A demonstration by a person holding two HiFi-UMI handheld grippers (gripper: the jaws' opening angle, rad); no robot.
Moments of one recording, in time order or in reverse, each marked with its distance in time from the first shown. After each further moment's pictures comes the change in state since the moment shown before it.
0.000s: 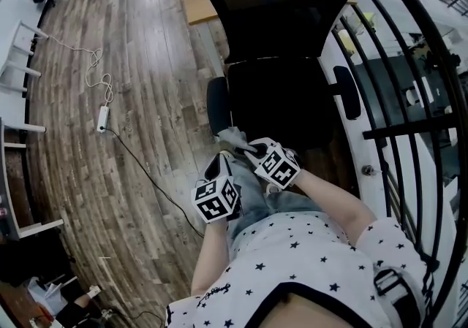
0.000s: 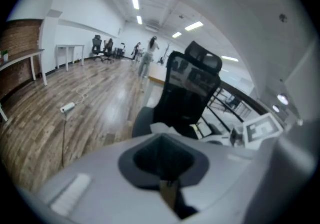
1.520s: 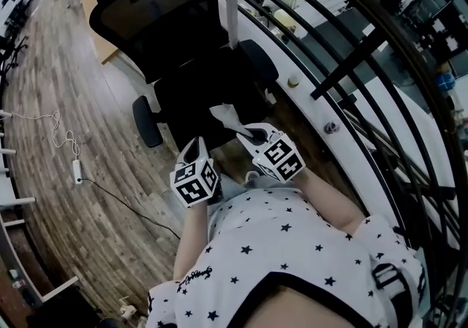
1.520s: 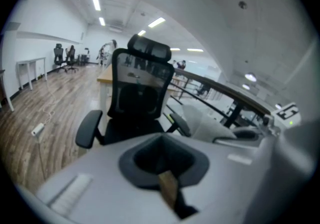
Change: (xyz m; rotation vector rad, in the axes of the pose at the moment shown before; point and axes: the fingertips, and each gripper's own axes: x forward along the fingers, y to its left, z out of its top) left arm -0.004 -0.204 -0.047 0.282 -0.002 -0.248; right arm -0.246 -0.036 -0.096 0.292 -0.312 -0.389
